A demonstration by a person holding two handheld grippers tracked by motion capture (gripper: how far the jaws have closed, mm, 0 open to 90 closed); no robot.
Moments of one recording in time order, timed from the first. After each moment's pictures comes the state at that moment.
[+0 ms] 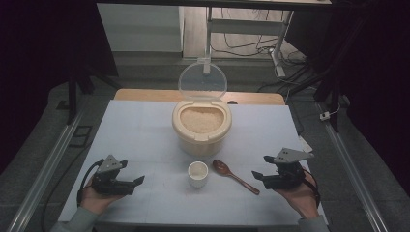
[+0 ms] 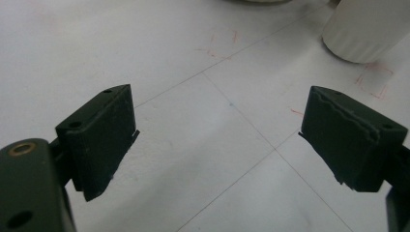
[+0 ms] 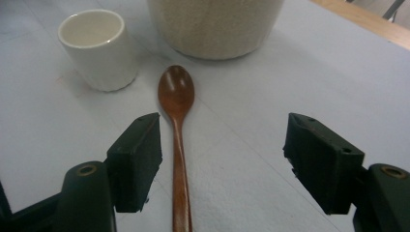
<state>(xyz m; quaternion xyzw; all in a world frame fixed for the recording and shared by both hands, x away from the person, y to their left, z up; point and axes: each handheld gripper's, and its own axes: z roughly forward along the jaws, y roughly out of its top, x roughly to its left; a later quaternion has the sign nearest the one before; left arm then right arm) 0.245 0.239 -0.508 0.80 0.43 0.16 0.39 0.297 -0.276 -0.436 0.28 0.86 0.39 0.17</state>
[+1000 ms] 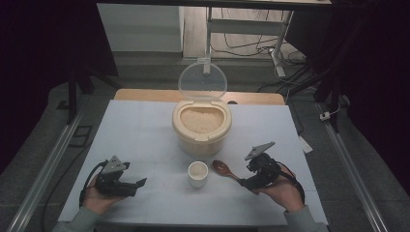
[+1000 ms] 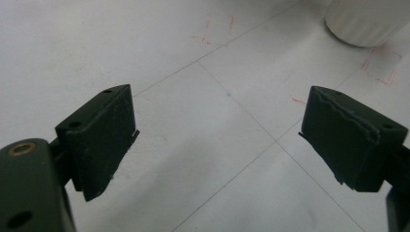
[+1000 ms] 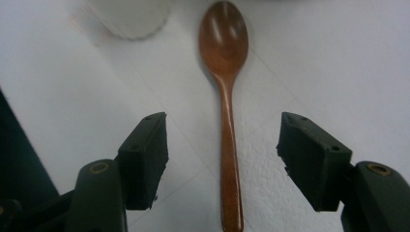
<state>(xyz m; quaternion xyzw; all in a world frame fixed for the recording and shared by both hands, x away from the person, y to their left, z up) 0.248 0.234 -0.514 0.81 0.43 0.15 0.38 0.314 -0.219 -0.447 0.28 0.93 0.24 0.07</state>
